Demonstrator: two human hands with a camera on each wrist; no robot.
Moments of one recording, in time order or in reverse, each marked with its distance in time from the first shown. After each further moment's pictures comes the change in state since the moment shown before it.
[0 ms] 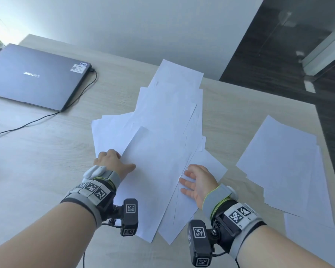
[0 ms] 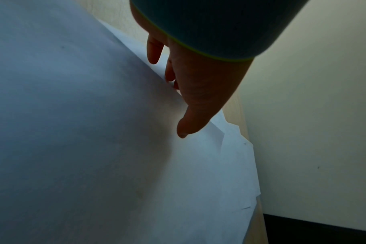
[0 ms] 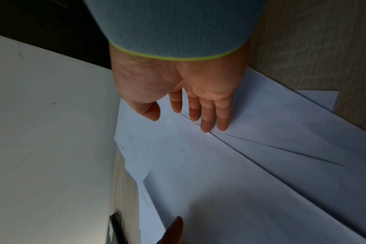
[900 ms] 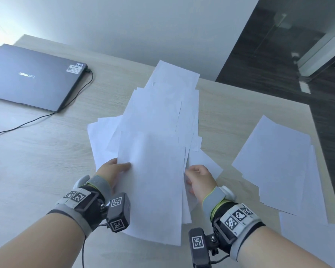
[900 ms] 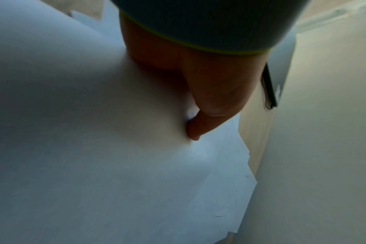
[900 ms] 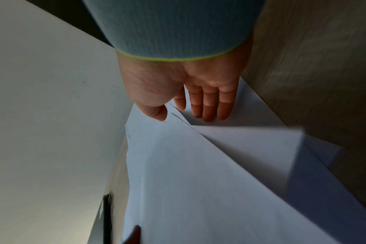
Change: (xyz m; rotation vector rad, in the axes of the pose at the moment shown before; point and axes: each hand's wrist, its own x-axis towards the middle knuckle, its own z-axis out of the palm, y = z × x) left_hand -0.018 -0.004 0.011 -1.083 -0.331 -0.114; right_hand 0.003 0.003 -0.016 -0.392 0.120 -0.210
